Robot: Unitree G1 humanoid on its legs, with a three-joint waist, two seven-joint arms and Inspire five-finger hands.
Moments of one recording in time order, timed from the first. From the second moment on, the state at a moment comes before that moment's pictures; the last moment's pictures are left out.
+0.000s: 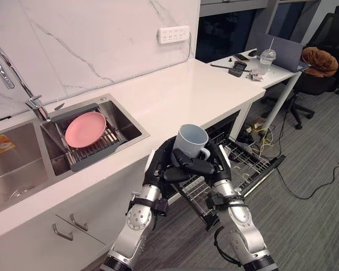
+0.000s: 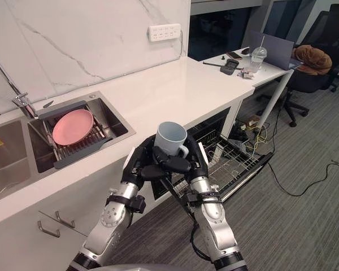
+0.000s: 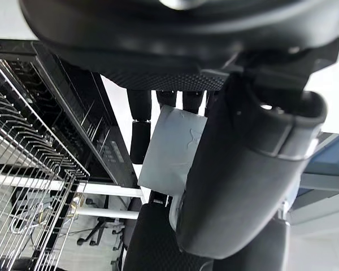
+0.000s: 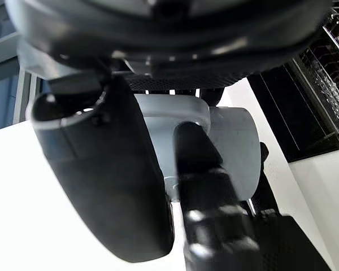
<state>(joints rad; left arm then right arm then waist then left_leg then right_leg) 0.06 0.09 -0.38 0.00 -0.16 -0.16 0.12 0.05 -0.08 0.21 -0.02 0.37 -0.17 -0.02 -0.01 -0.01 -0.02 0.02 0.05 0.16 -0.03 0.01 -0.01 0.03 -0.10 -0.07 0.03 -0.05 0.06</state>
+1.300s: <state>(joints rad) 0.39 0.06 -0.13 0.26 -0.16 -0.16 -0.01 0.26 -0.02 -0.08 0.03 0.15 -0.18 -0.06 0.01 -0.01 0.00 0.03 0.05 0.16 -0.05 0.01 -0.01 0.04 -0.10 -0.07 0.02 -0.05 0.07</state>
